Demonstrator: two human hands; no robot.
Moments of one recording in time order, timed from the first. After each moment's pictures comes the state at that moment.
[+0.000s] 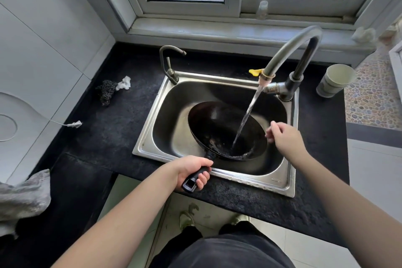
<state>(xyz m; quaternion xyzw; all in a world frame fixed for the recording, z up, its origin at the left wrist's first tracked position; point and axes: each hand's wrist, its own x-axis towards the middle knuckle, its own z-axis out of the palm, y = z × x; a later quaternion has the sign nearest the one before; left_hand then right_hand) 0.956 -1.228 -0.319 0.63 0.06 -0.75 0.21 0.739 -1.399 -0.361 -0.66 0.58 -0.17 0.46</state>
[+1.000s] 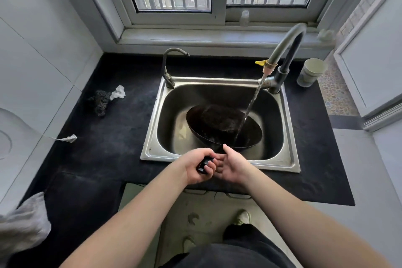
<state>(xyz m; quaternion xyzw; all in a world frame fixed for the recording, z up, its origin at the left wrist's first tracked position) 0.991 -1.197 -0.313 0.53 0.07 -0.79 0.30 0.872 -1.236 -0.351 -0.13 0.56 -0.12 0.81</state>
